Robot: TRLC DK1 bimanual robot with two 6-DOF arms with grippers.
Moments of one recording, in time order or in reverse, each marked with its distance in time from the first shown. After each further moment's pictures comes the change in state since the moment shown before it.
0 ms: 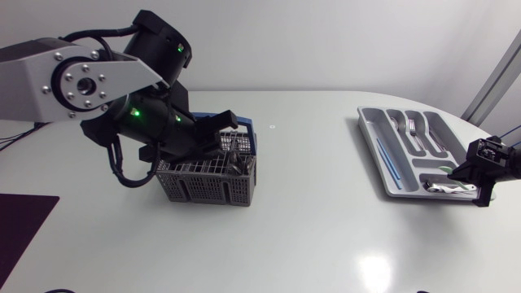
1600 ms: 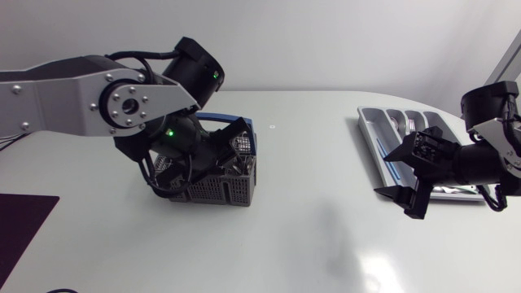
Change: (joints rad) left arm -0.088 0.082 0.000 -0.004 -0.082 -0.404; right arm 0.601 -0.602 -0.389 0.020 0.090 0.509
